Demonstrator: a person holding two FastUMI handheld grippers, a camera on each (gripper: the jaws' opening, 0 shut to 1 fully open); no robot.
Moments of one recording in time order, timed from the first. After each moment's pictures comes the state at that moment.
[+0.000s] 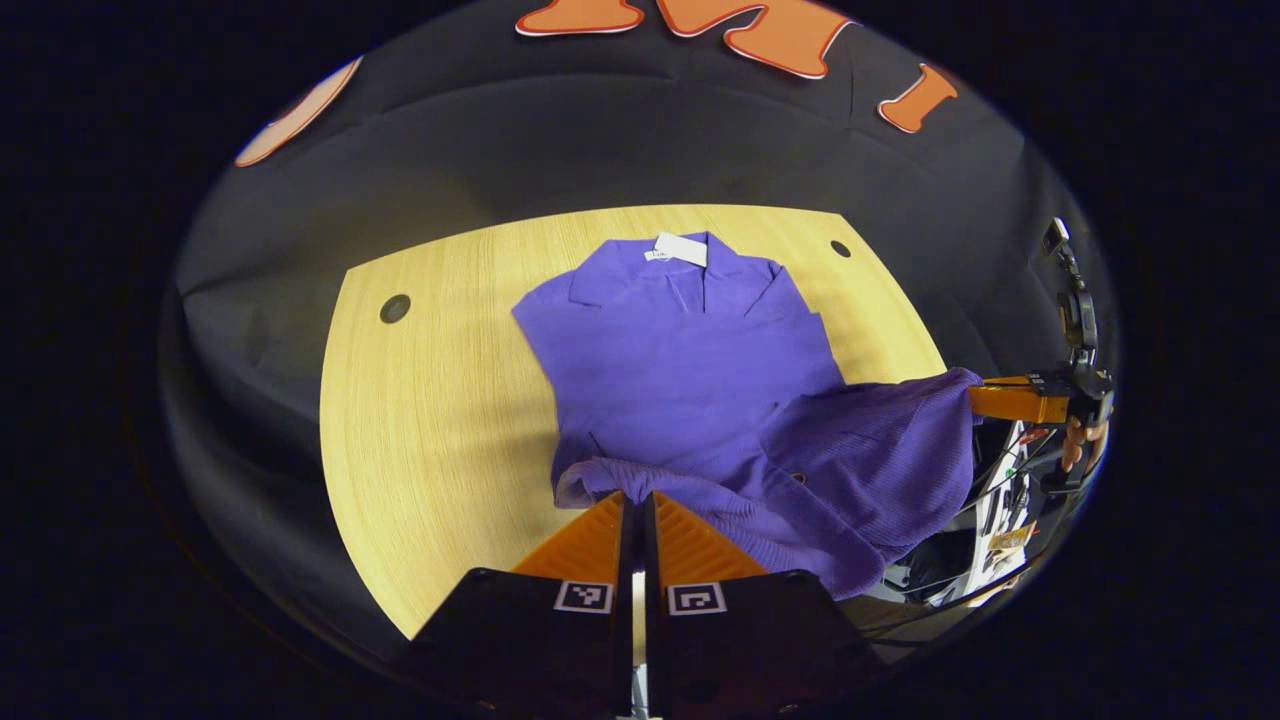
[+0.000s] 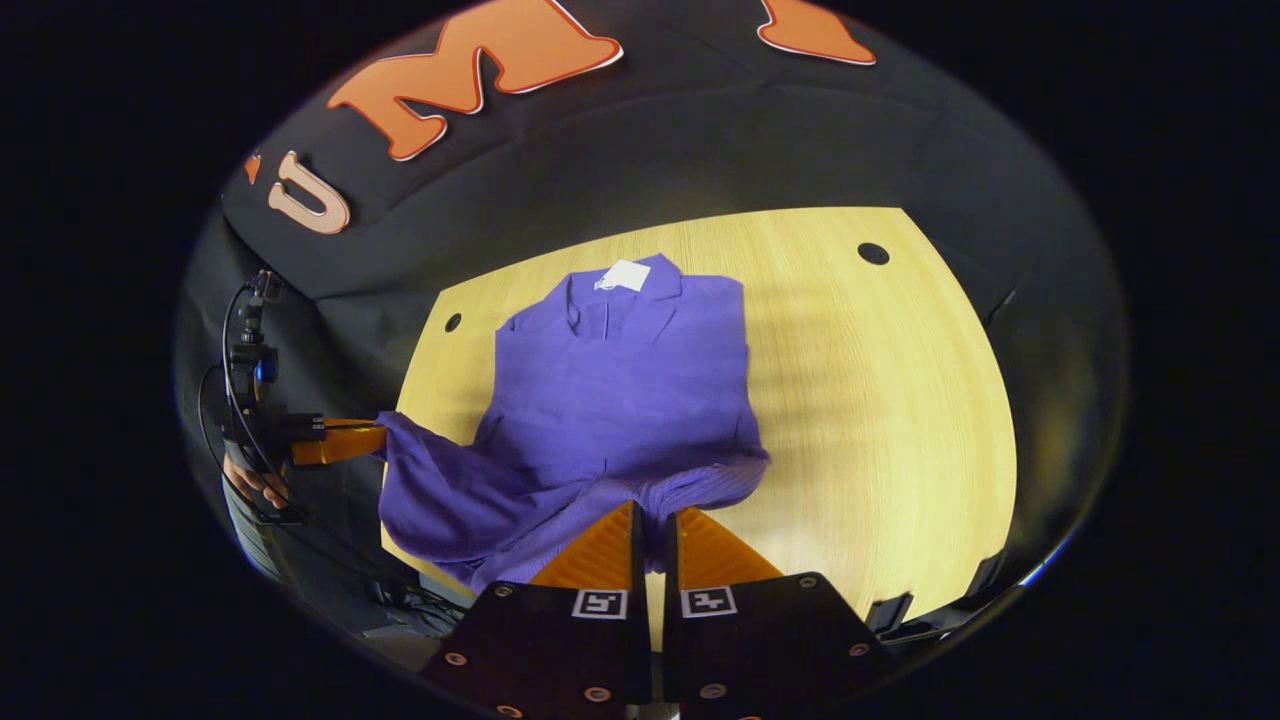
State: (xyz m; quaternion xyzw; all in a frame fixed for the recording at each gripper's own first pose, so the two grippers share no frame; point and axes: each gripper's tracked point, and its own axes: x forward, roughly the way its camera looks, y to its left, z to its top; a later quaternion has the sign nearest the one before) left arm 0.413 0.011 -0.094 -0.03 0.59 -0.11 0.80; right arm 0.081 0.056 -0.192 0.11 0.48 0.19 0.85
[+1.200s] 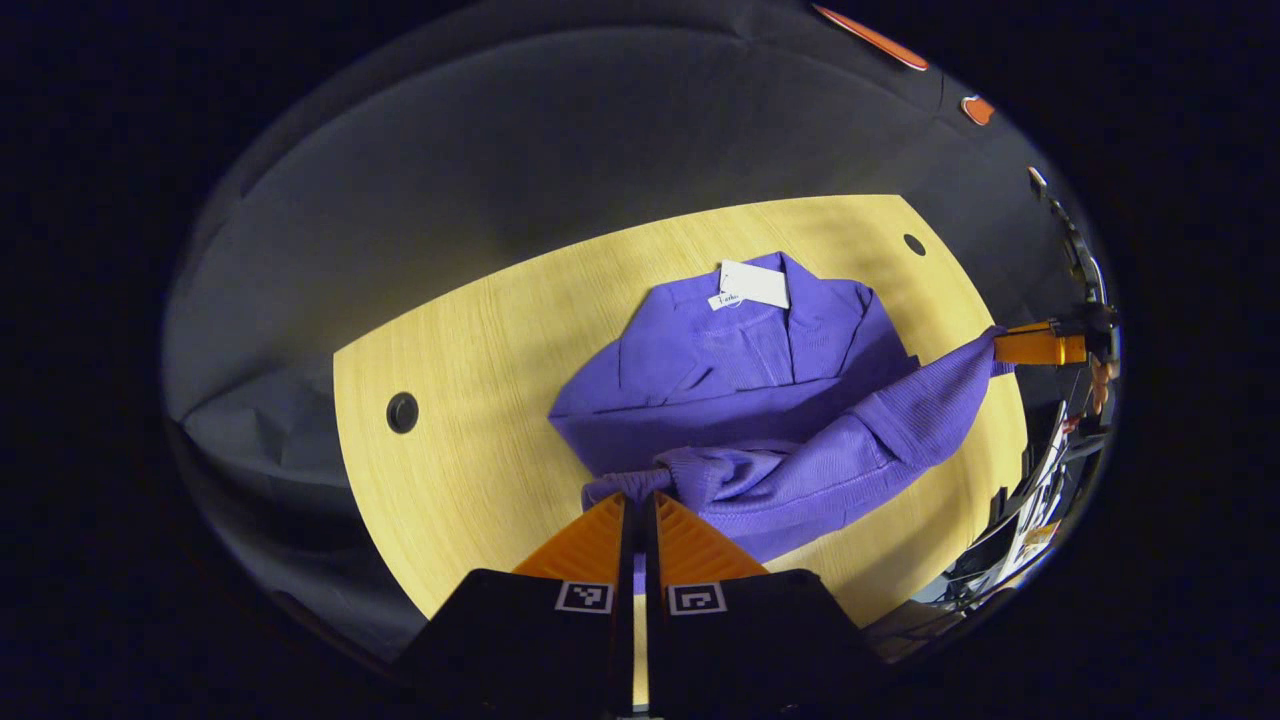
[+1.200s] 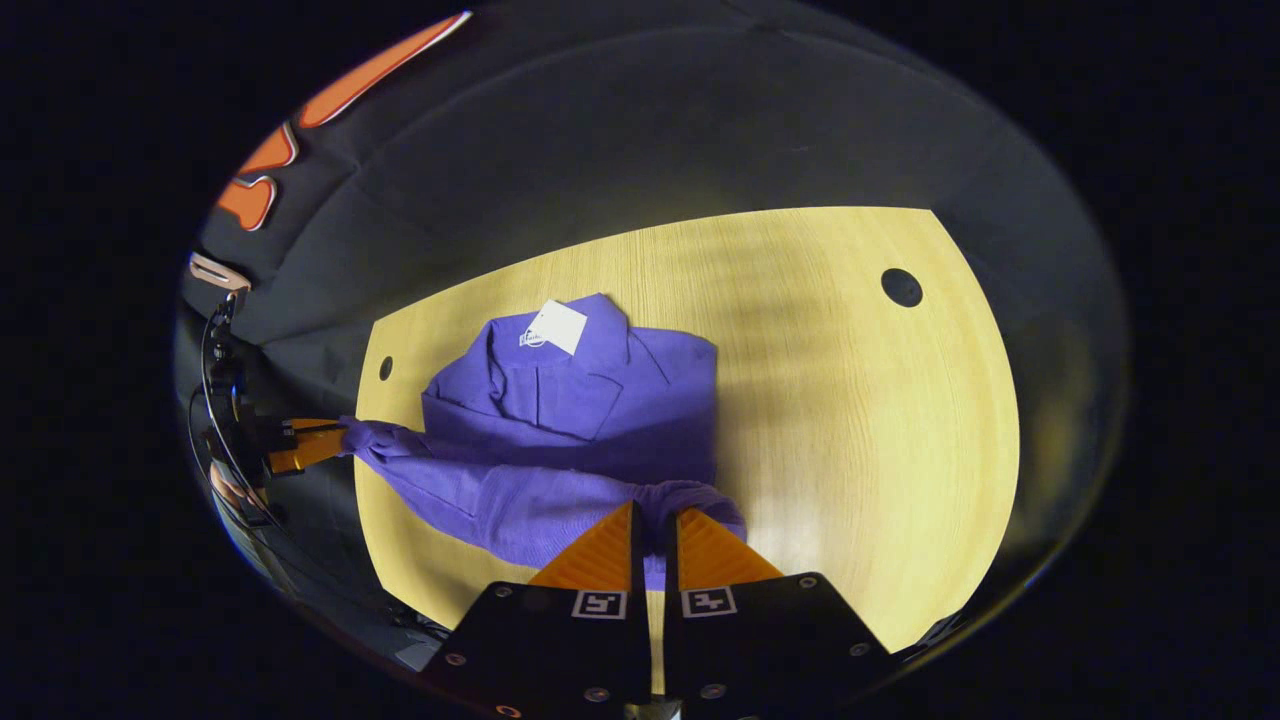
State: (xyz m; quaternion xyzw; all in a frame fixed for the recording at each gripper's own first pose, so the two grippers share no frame) left arm 0.583 0.039 -0.154 0.05 0.62 -0.11 0.77; right arm 0.255 0.063 -0.240 0.11 0.55 0.17 0.81
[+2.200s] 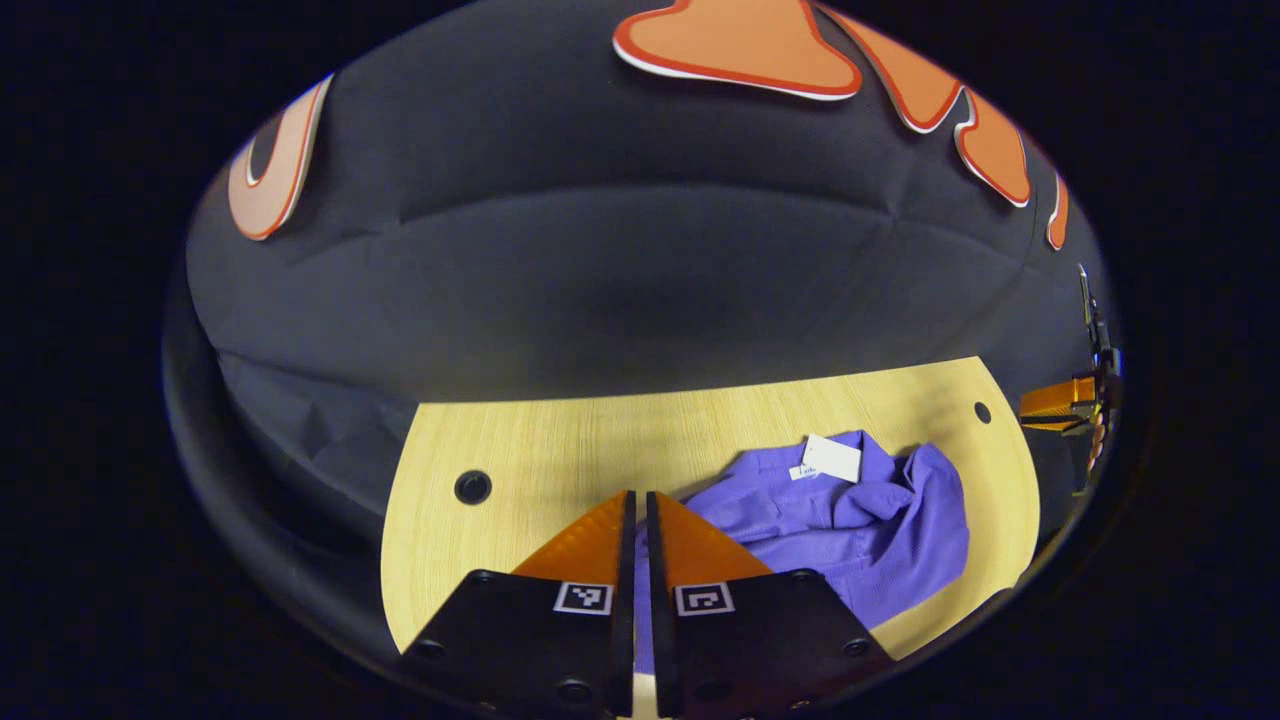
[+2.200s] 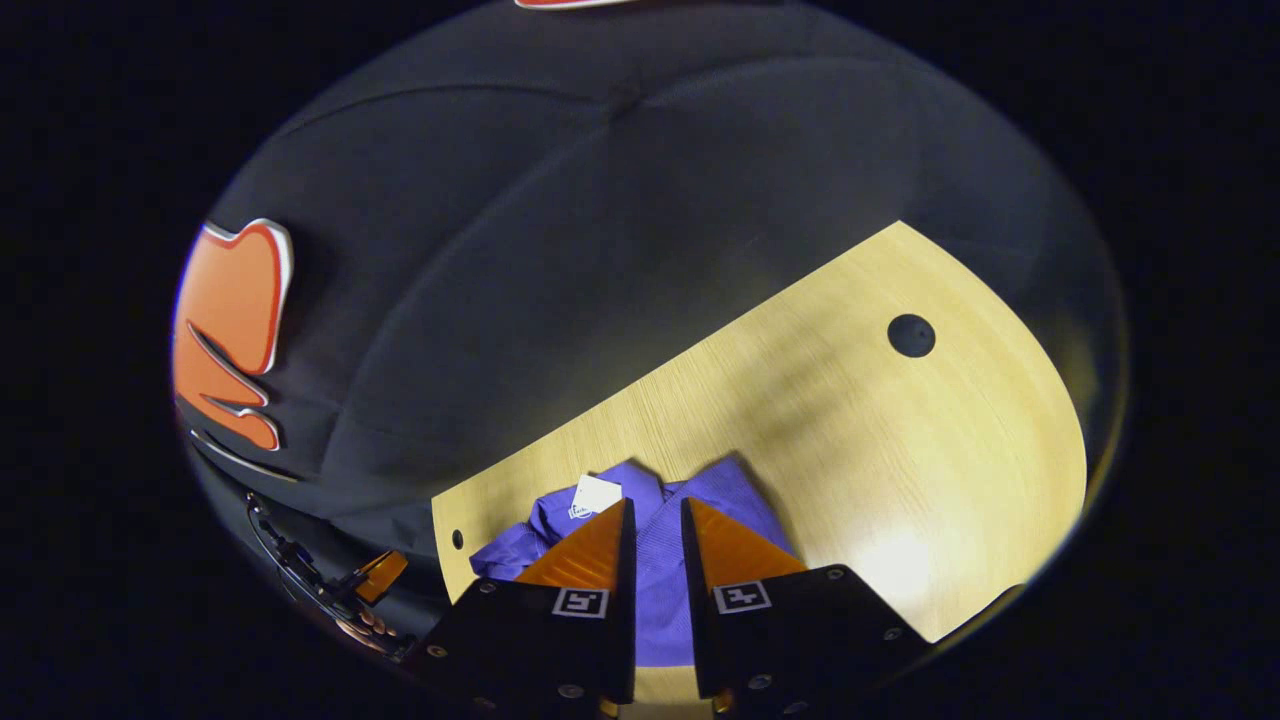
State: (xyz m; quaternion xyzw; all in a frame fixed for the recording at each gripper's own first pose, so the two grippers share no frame) left arm 0.646 0.089 -0.105 -0.02 0.44 0.05 0.89; right arm 0.359 0.055 -0.190 0.31 0.41 0.10 0.85
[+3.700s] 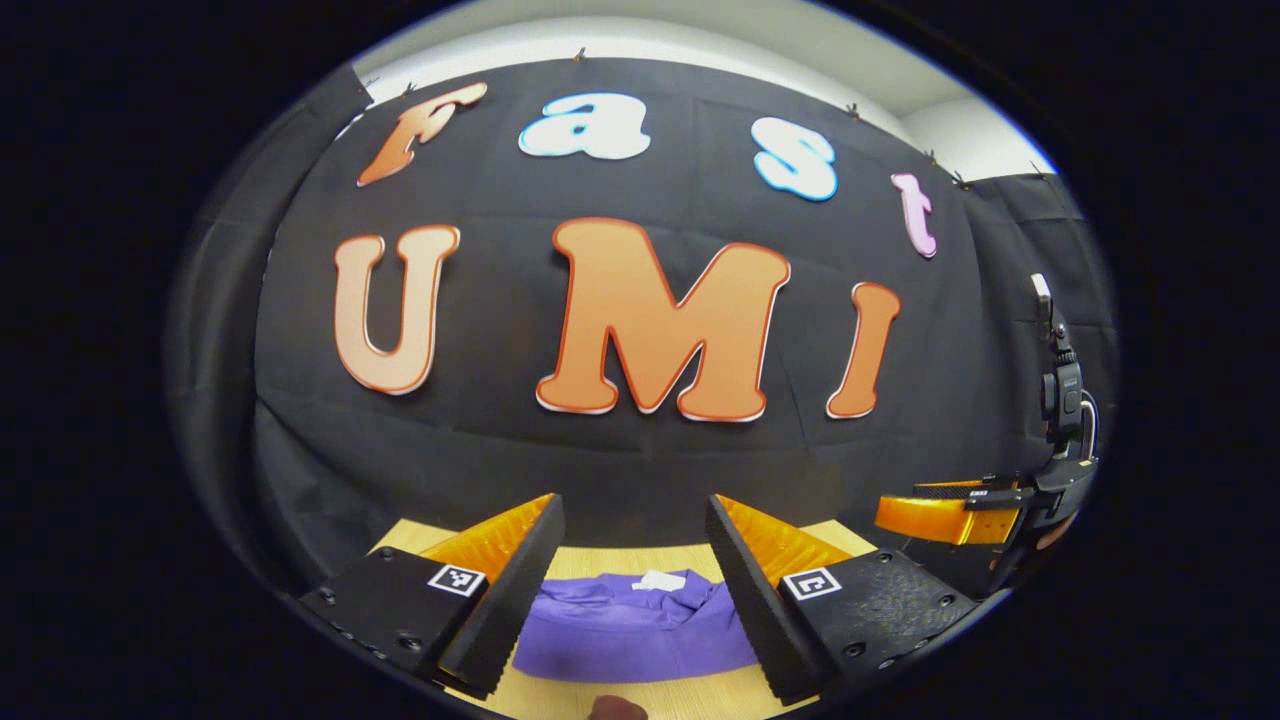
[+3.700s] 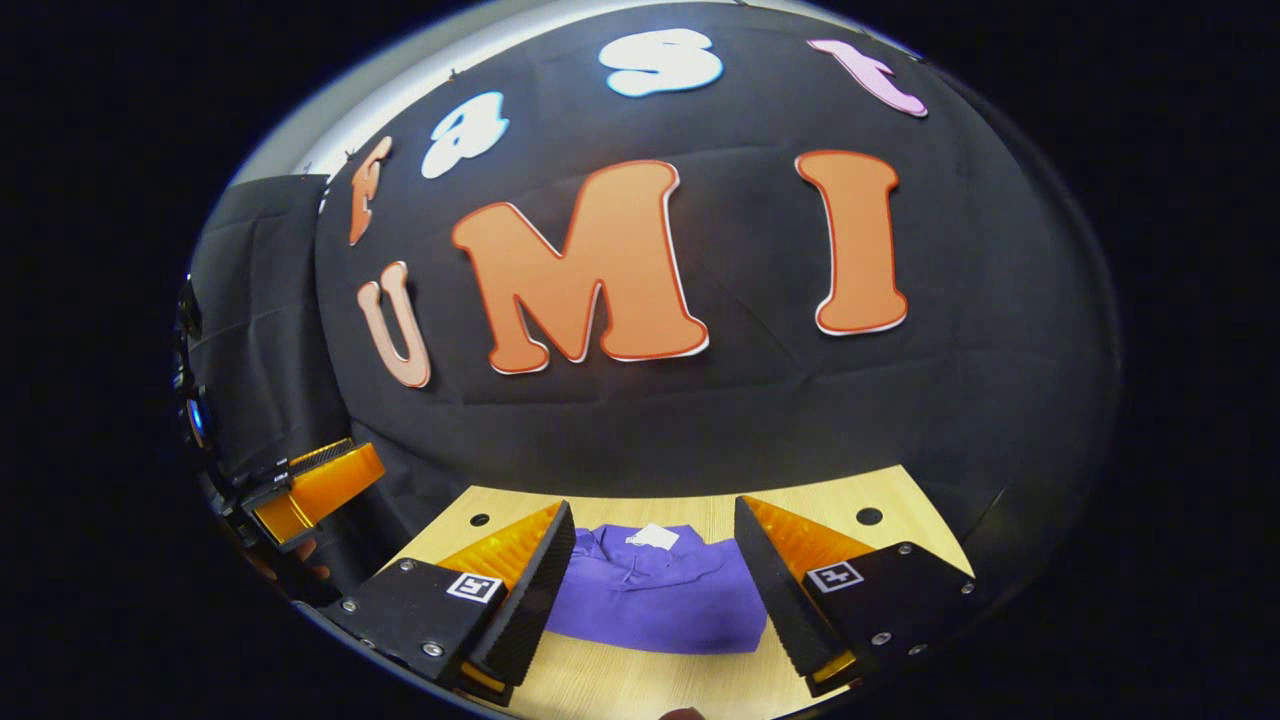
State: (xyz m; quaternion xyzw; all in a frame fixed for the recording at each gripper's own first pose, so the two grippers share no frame) left arm 0.458 -0.051 0.147 -0.04 0.05 0.00 1.00; right arm 0.136 0.077 -0.029 0.10 0.06 0.18 0.98
